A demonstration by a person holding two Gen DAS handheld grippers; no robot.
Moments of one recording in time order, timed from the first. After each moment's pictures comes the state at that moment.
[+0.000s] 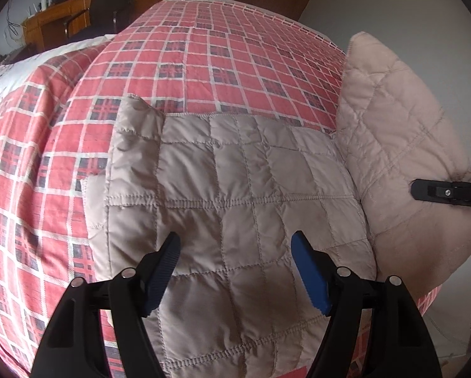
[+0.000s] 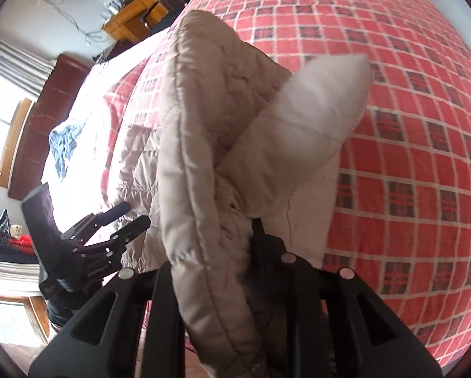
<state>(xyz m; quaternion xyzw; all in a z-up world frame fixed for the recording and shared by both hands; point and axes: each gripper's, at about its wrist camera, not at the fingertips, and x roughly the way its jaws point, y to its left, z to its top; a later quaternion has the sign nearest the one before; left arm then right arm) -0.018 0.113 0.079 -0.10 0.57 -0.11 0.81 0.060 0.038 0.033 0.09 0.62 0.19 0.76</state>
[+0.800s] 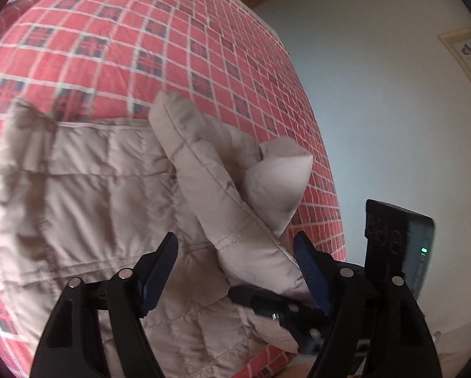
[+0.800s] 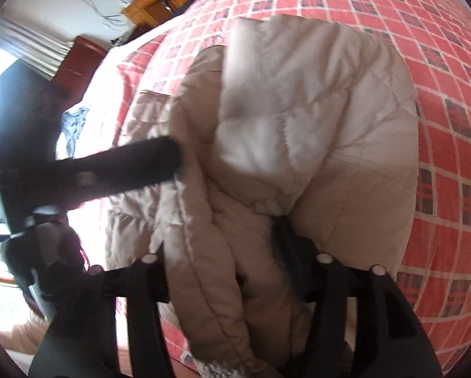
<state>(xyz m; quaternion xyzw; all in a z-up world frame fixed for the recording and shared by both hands) 0.058 0.088 0.066 -0.27 0.59 -0.28 0.71 0.047 0.075 -0.015 0.09 0.62 0.23 0.75</state>
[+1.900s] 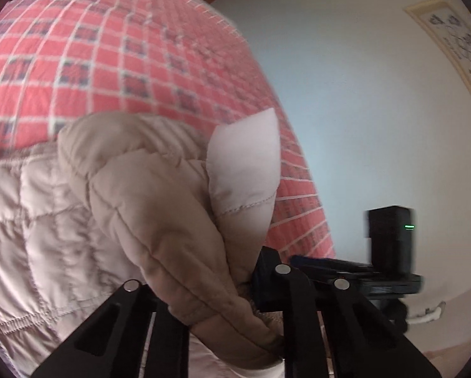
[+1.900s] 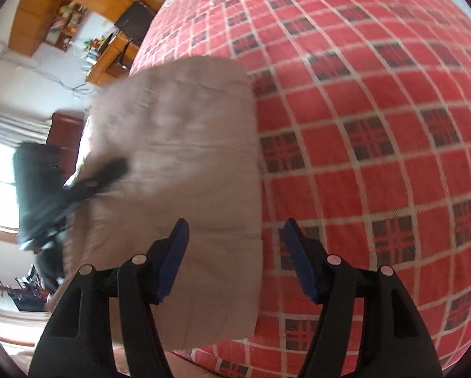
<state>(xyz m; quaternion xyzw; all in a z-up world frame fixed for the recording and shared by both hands) 0.076 0.028 0.073 -0.24 0.53 -0.38 0.72 0.011 -0.068 -0.013 0.24 0.60 0.13 0.76</state>
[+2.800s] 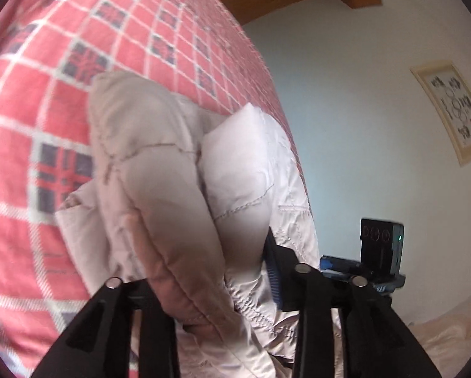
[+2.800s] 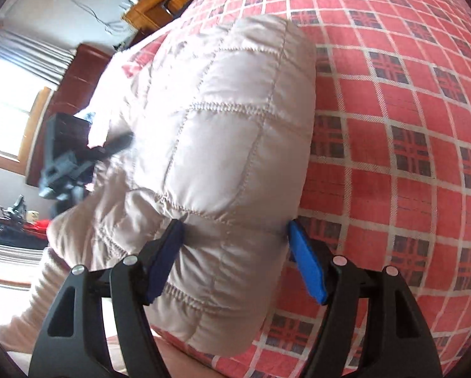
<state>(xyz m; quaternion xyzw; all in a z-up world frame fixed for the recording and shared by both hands) 0.060 0.218 -0.008 -0.36 0.53 -0.31 0.70 0.014 0.067 -0.010 0.12 0.62 0.23 0.74</state>
